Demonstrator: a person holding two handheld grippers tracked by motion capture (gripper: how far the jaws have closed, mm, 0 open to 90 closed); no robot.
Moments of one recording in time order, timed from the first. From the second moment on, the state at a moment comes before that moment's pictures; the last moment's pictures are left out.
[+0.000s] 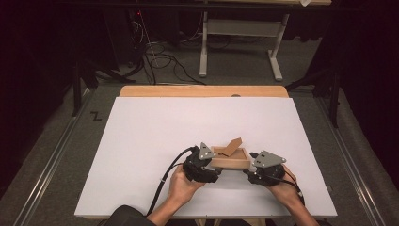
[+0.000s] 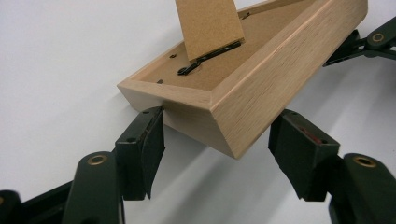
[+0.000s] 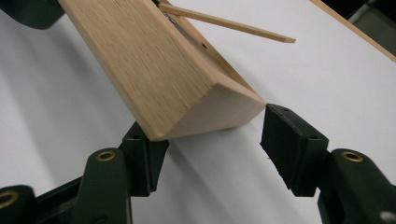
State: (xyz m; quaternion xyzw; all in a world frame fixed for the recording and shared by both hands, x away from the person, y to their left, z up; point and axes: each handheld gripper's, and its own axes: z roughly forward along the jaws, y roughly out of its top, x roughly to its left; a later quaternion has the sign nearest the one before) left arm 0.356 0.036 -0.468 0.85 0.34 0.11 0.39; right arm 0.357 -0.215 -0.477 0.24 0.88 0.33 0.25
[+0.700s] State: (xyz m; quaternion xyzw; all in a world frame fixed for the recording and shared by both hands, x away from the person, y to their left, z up) left arm 0.366 0.037 -0.472 0.84 0.35 0.11 0.39; right arm 0.364 -0.211 -0.473 0.27 0.86 0.36 0.24
